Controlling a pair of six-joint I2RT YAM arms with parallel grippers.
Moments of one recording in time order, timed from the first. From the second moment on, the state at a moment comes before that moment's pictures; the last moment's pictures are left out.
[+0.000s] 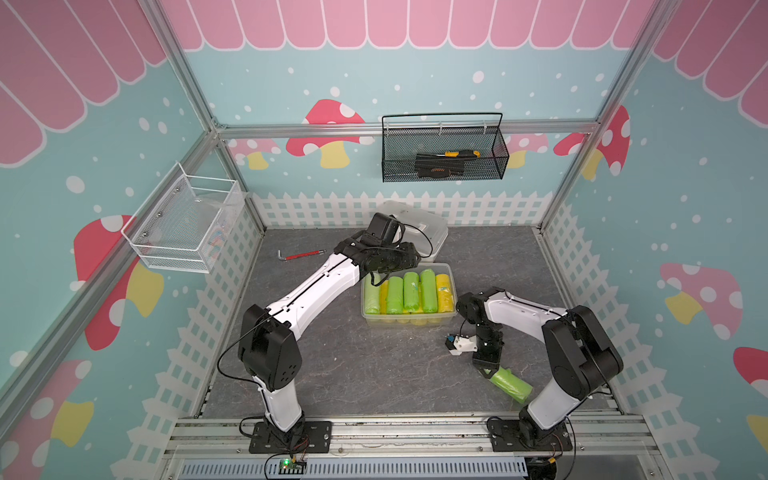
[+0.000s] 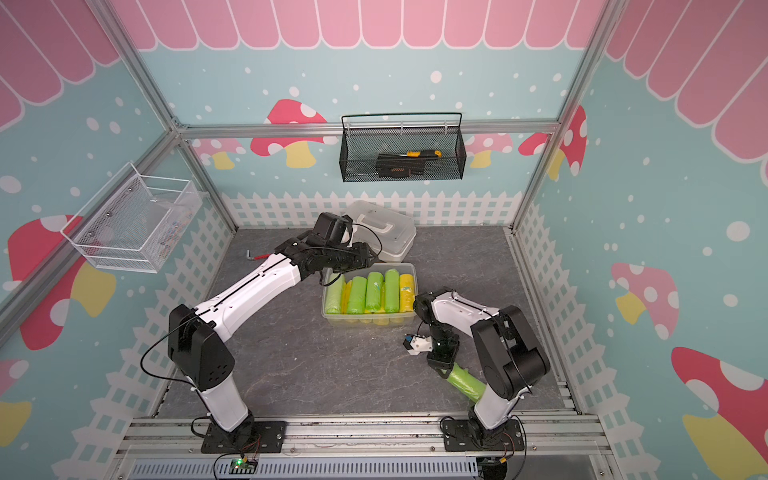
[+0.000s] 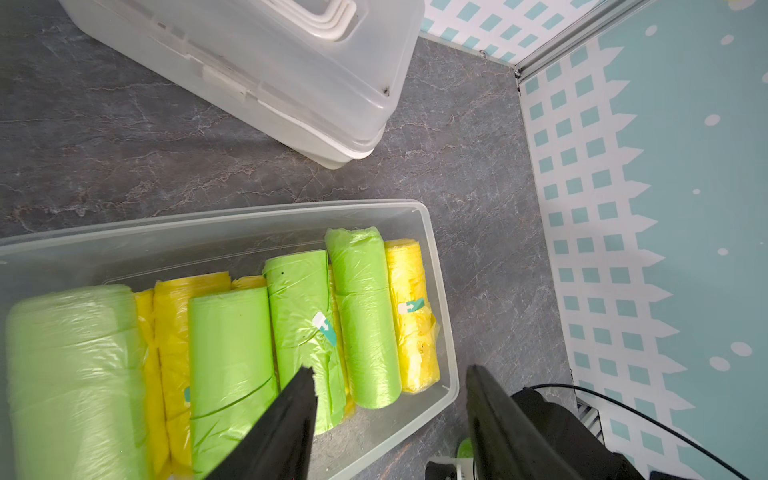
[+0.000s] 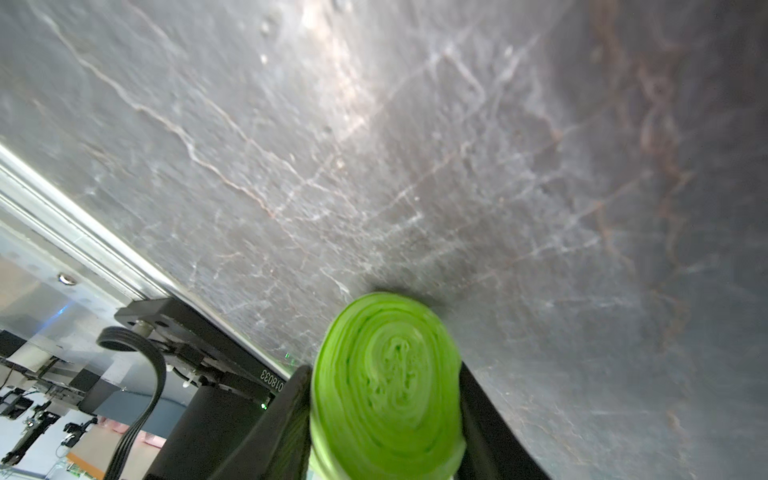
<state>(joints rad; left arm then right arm) -0.57 1.79 1.68 -0.64 0.19 -0.63 0.47 1.67 0.97 -1.23 0.01 -0.73</state>
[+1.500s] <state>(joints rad) -0.55 1.74 1.63 -0.62 0.17 -0.65 0.69 1.66 1.03 -1.07 -0.10 -0.61</state>
